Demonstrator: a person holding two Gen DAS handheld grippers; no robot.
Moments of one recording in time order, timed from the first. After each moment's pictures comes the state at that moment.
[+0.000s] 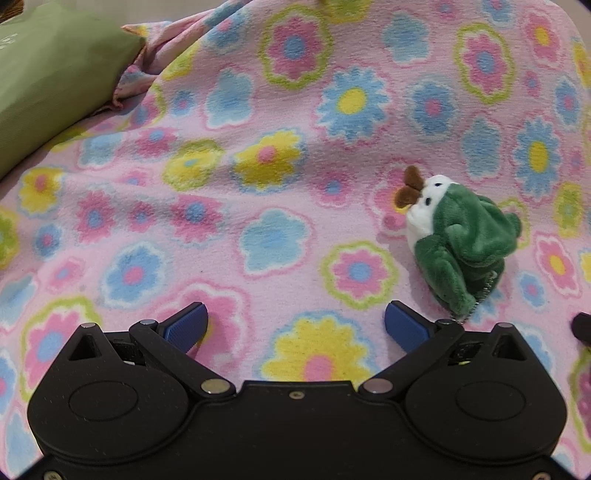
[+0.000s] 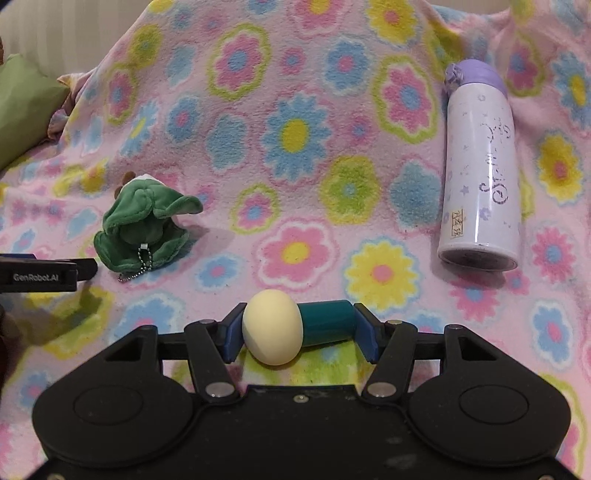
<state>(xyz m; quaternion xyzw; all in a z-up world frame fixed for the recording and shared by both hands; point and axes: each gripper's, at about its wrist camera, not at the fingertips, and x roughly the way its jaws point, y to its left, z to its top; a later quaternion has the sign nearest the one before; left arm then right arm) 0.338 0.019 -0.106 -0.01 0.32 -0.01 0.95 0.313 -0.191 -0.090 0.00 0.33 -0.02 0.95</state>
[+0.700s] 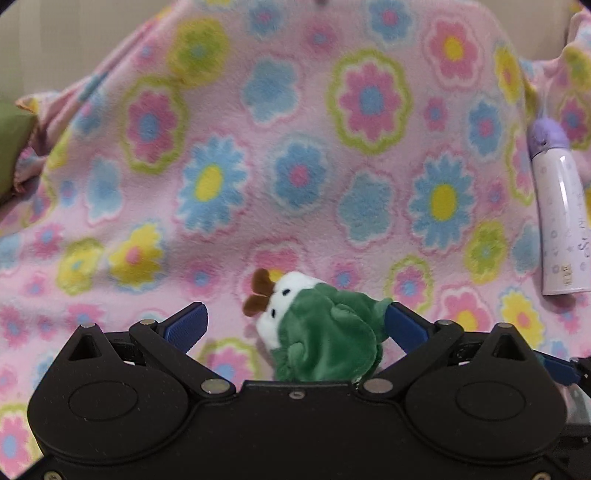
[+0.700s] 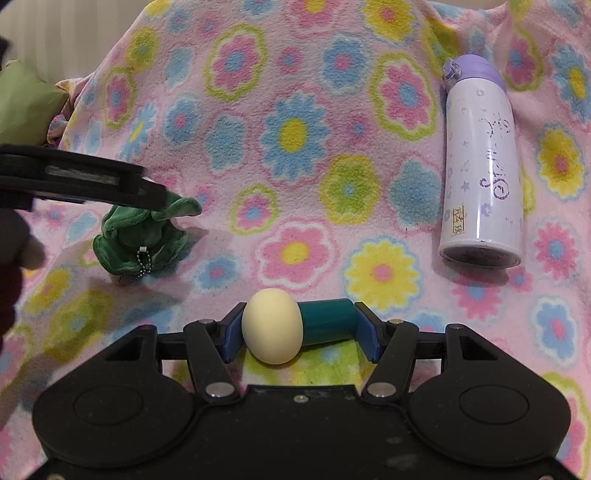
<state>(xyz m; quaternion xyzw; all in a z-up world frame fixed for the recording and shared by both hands) 0.376 -0.052 -0.065 0.02 0.32 -0.11 0.94 0.314 -0.193 -0.091 0.00 0.32 -0.02 0.95</state>
